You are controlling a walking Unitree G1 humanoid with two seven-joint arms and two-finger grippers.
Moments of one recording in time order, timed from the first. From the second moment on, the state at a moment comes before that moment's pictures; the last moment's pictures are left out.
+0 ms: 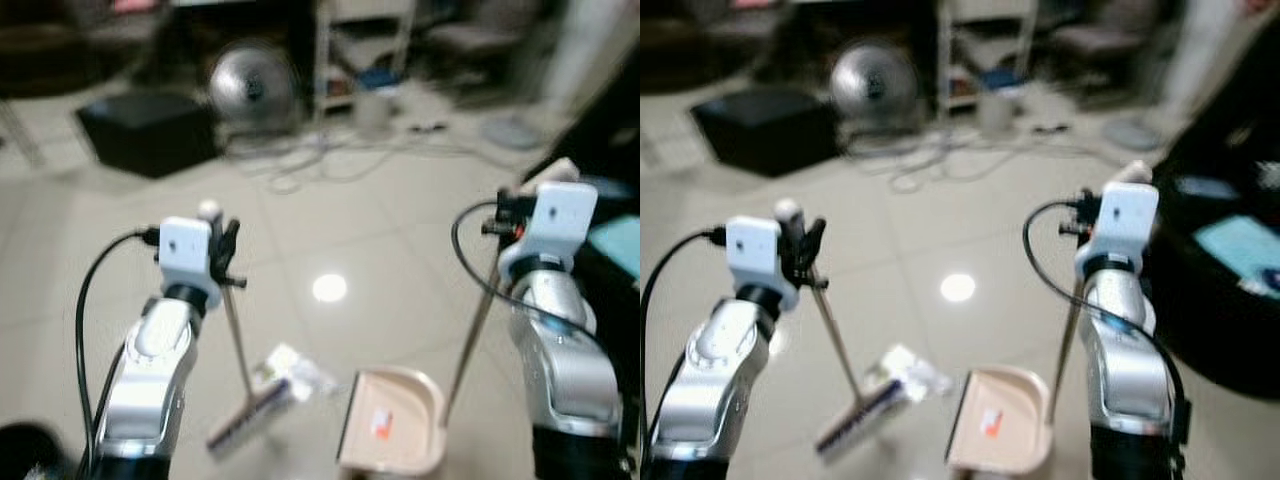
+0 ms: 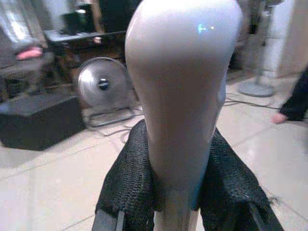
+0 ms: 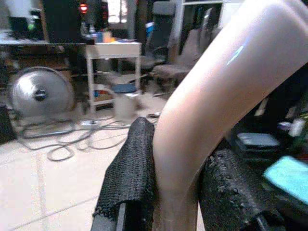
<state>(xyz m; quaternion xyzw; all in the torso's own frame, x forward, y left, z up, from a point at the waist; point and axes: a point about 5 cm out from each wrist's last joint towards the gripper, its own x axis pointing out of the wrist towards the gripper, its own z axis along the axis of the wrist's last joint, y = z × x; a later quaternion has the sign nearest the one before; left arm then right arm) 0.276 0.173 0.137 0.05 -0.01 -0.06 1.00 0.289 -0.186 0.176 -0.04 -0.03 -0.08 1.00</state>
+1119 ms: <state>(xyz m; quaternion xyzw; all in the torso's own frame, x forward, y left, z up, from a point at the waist) 0.282 0.175 0.150 0.04 -0.05 -0.01 1.00 0.290 -0.182 0.171 -0.10 -0.05 -0.01 0.99</state>
